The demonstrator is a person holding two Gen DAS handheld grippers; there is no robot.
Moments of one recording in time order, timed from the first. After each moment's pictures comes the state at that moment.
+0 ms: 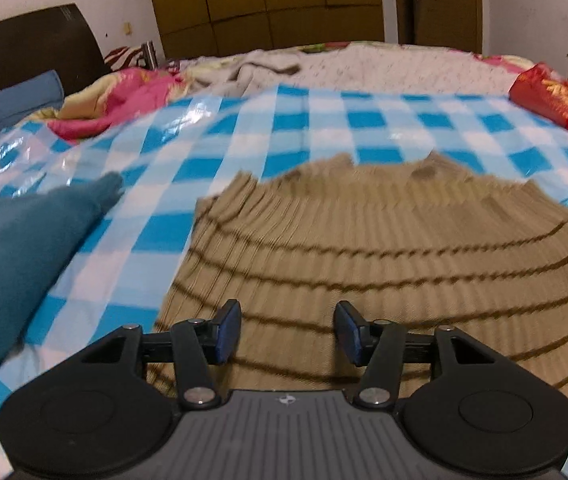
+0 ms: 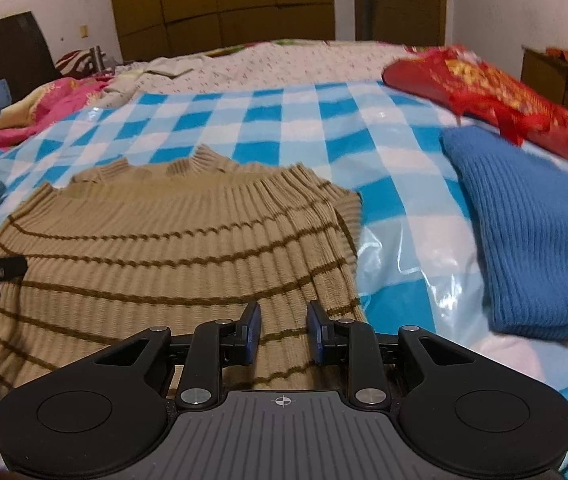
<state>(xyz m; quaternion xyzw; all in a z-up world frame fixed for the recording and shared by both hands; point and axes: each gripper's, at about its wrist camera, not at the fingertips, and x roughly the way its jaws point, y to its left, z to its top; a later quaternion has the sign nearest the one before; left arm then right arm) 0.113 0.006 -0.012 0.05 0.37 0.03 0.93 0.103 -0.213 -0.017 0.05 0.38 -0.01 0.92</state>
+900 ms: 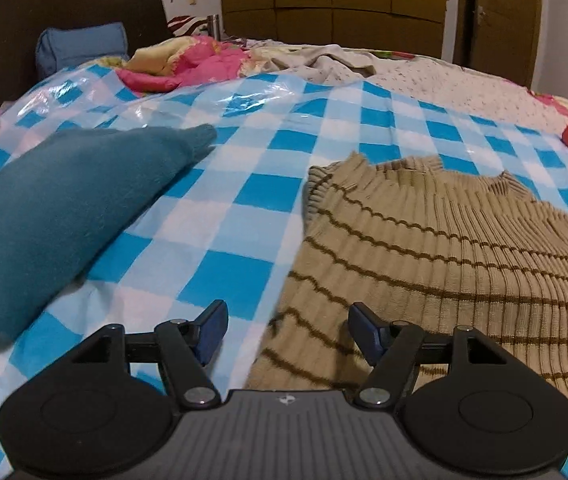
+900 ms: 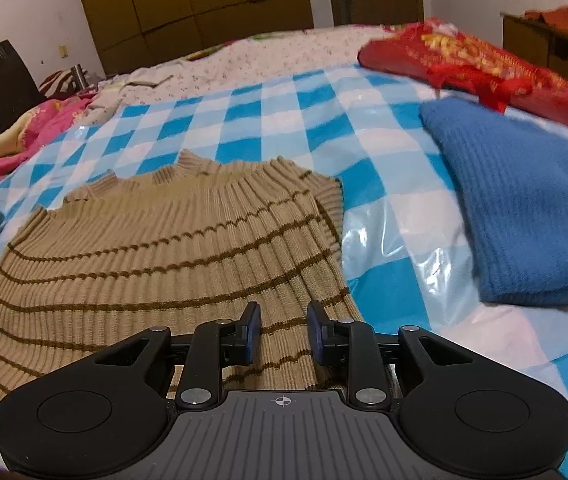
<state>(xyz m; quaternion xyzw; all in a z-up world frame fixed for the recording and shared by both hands) 0.078 0.083 -0.007 -0.03 0.37 0.08 0.92 0.092 -0.223 -0.009 0.09 0.38 -0.03 0.92</state>
